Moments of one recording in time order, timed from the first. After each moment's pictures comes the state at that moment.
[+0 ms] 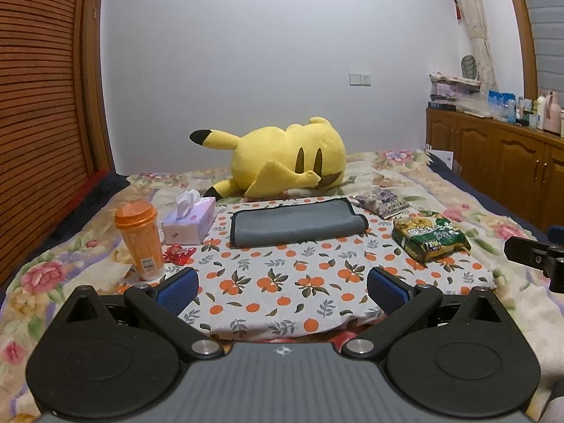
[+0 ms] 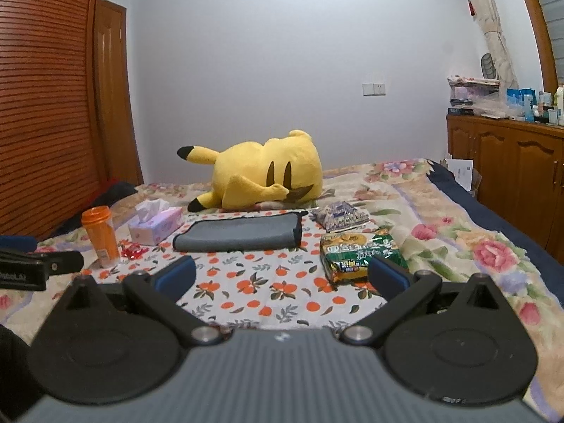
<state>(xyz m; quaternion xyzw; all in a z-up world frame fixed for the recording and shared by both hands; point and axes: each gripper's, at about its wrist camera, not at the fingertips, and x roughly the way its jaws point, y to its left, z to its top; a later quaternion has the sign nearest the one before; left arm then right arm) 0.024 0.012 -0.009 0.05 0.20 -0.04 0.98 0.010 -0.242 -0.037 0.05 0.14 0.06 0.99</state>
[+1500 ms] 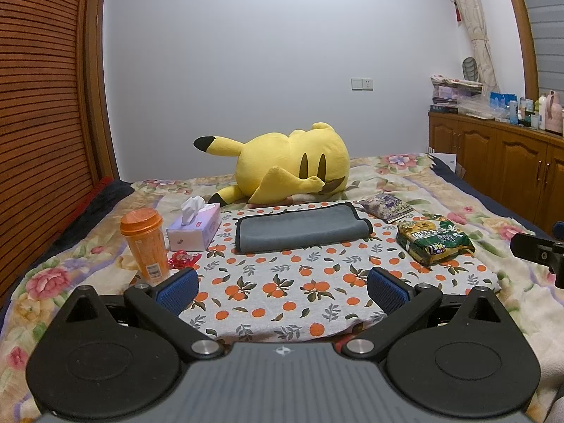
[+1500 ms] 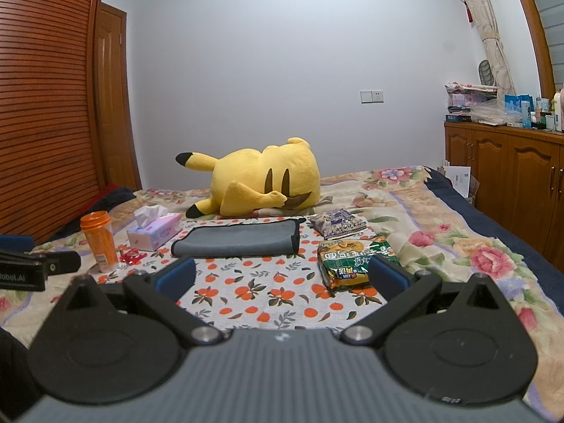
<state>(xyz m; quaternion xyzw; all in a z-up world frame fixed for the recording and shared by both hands) 0.022 0.014 -0.008 0.06 0.19 -0.04 0.98 0.007 -0.242 -0.035 0.05 0.13 0.06 0.99</state>
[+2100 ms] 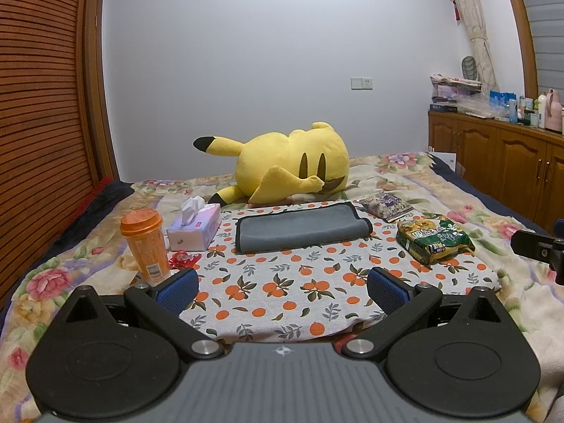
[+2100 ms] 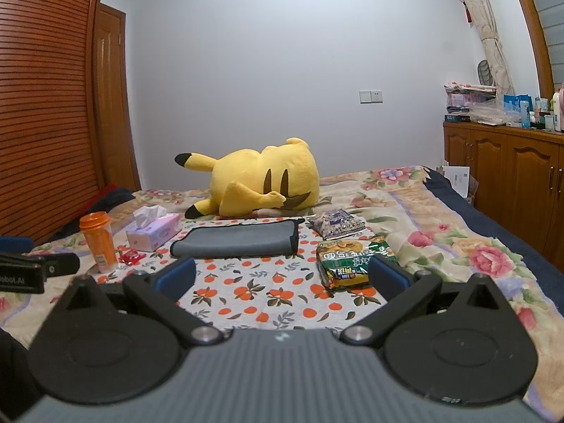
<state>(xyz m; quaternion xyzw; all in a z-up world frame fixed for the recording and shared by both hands) 0.022 0.013 -0.007 0.06 0.19 -0.04 0.98 0.006 -0.243 -0.036 0.05 0.13 0.06 0.99</state>
